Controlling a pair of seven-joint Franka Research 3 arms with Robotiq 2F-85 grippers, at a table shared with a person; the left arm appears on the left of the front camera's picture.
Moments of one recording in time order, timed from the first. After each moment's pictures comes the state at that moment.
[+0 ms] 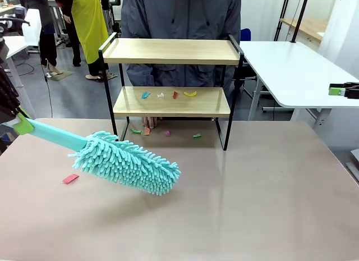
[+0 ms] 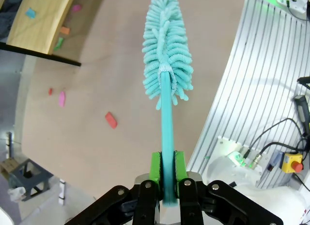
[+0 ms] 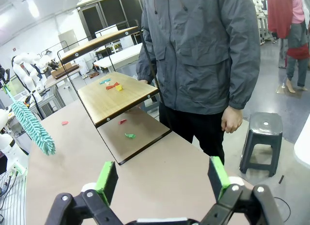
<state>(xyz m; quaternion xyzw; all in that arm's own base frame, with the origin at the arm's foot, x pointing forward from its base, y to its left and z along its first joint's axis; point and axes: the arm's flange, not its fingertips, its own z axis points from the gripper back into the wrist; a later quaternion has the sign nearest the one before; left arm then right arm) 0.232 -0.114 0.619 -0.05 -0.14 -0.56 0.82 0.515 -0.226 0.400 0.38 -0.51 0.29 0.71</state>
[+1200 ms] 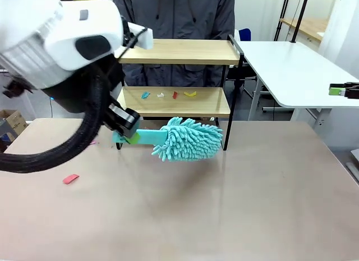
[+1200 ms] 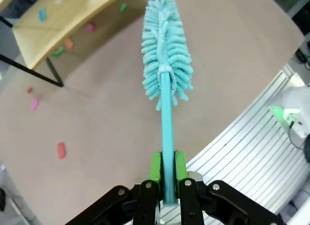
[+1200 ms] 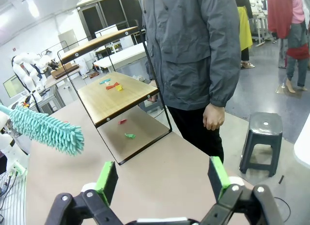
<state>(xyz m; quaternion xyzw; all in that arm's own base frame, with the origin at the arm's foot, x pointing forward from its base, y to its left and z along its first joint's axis) 0.200 -0.281 0.585 -0.09 -0.22 -0.32 0.92 0.515 -0.226 0.400 0.38 -0.51 0.29 0.71</state>
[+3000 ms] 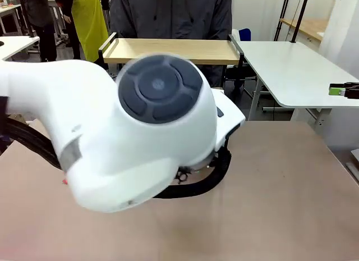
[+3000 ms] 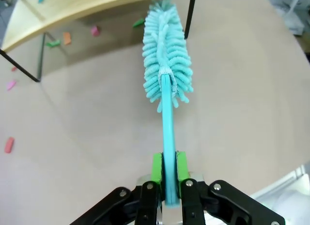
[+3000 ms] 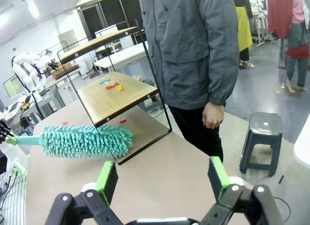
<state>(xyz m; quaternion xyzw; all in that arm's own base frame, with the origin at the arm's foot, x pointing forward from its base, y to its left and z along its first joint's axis) 0.206 -0.439 0.461 -0.07 -0.32 -0.10 0.94 0.515 -0.226 0.400 0.38 -0.51 0.29 0.71</state>
